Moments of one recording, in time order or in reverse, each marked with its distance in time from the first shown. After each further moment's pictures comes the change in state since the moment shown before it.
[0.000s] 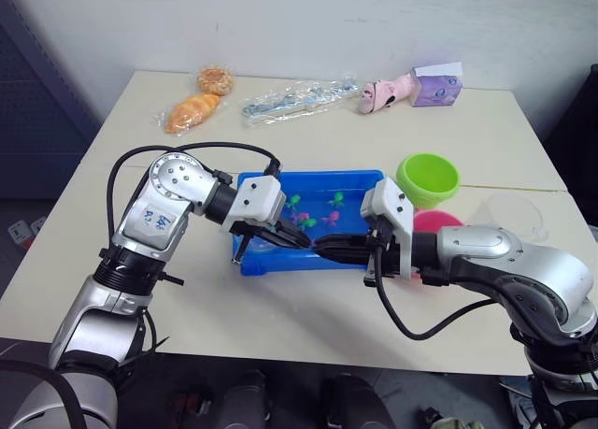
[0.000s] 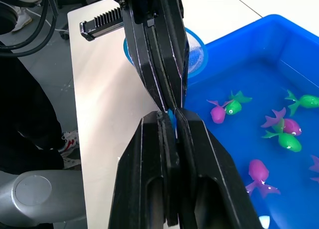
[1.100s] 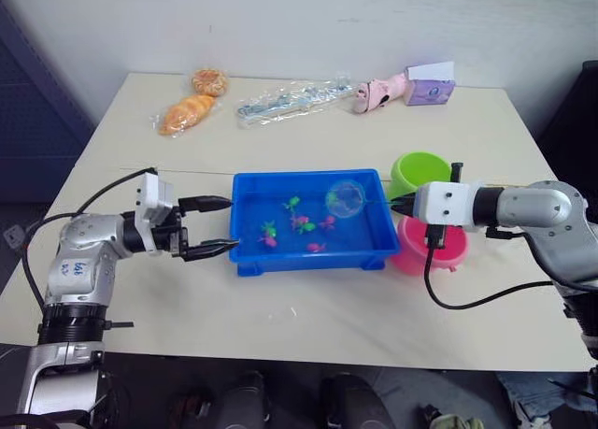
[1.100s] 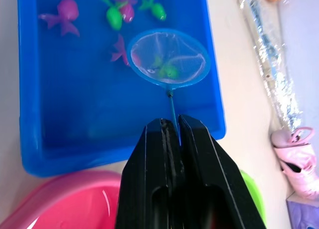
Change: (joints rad) left arm 0.372 0.058 0.423 0.139 -0.209 0.012 0.125; right arm -0.059 -0.284 0.096 0.593 -0.865 -1.039 0.398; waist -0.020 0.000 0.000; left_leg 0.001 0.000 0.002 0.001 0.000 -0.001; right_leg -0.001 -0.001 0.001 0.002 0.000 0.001
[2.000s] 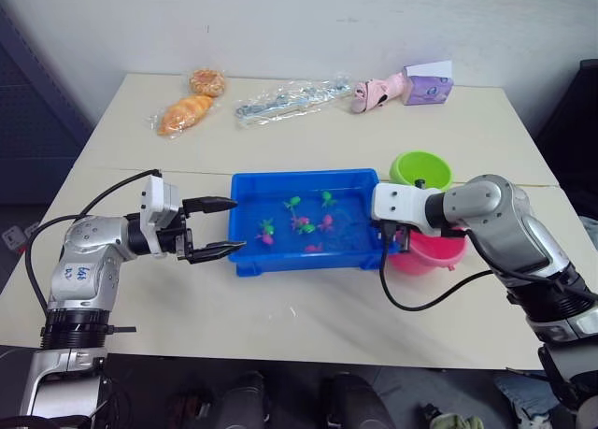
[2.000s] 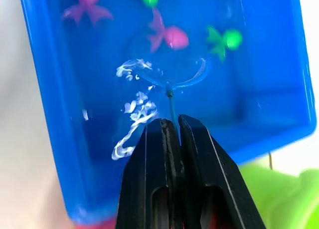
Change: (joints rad) left arm 0.028 -0.002 -0.002 -0.050 -0.006 -0.002 0.022; right arm -0.135 0.203 0.117 -0.116 -0.131 0.552 0.127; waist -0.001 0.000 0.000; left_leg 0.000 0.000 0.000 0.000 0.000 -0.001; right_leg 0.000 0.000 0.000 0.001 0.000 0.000
